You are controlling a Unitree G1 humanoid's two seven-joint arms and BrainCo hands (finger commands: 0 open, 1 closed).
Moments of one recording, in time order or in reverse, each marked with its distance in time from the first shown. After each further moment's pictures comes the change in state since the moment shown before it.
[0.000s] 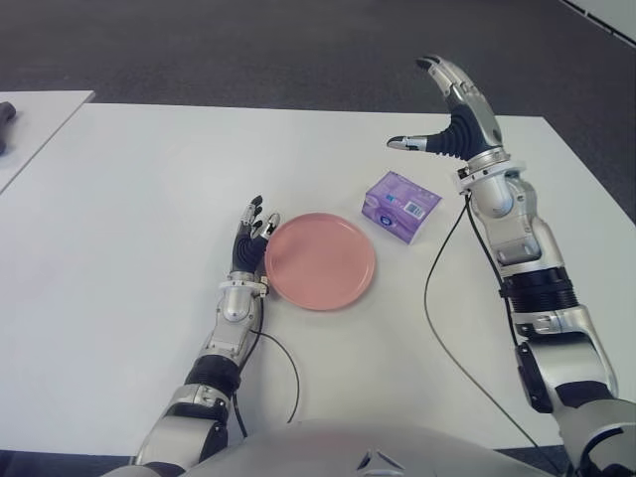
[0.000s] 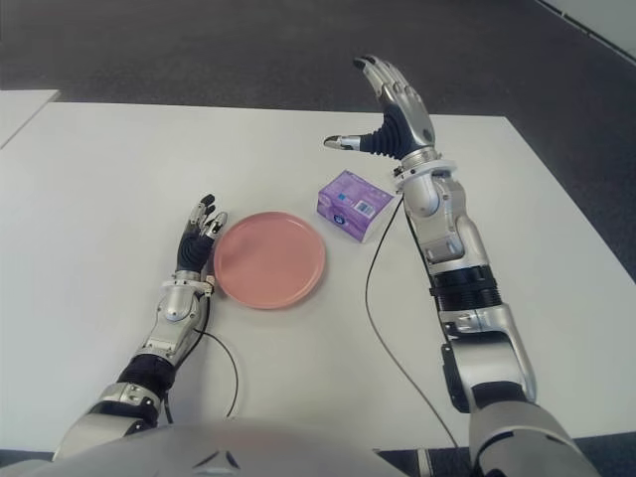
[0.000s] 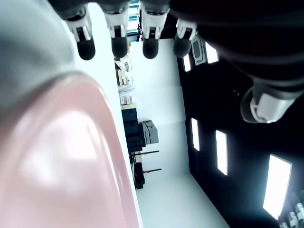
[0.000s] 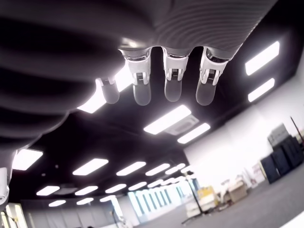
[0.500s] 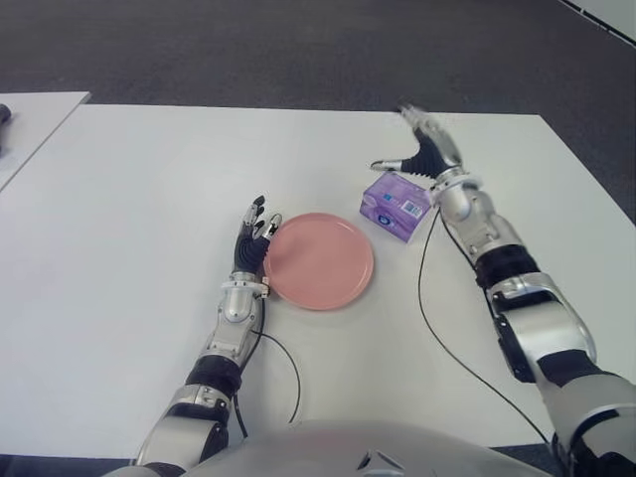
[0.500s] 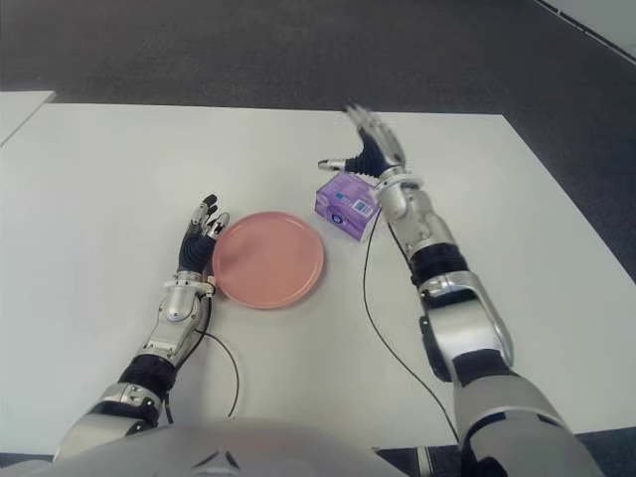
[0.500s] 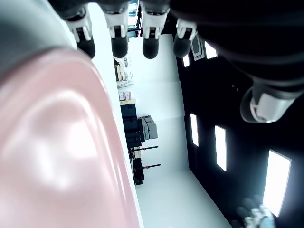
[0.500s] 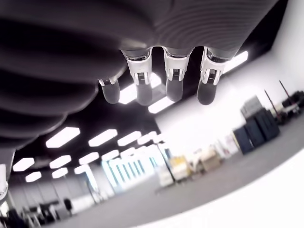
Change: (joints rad) left arm 0.001 -0.003 -0.003 0.000 0.008 -0.005 0.000; right arm -0.173 0.082 0.153 0.610 -0.075 -0.176 -0.164
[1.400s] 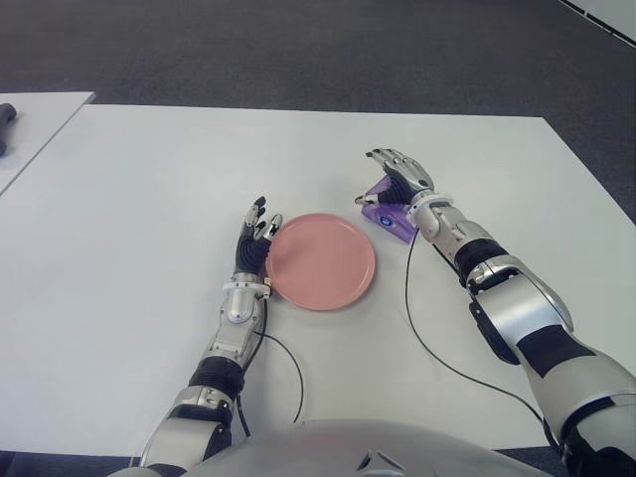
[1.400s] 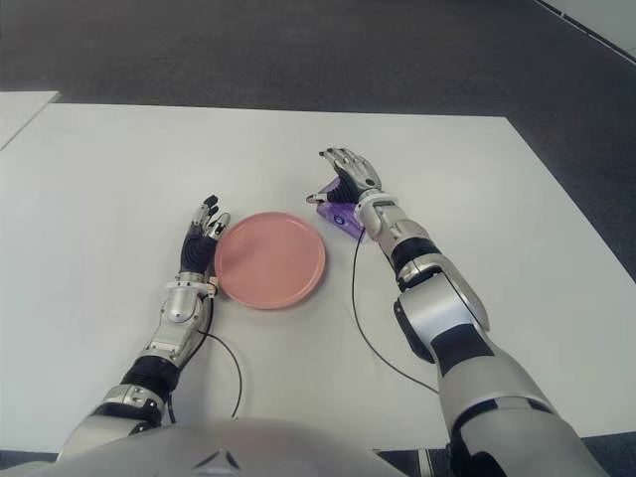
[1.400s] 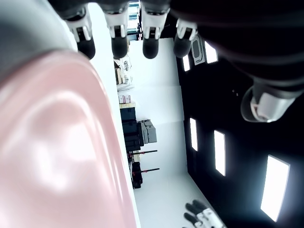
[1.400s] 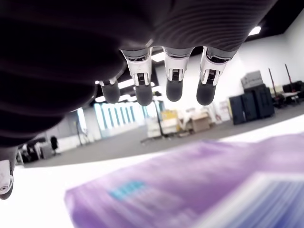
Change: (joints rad) left arm 0.007 -0.016 0.007 -0.005 0.001 0.000 0.004; right arm -0.122 0.075 0.213 0.394 -0.113 -0.028 -0.118
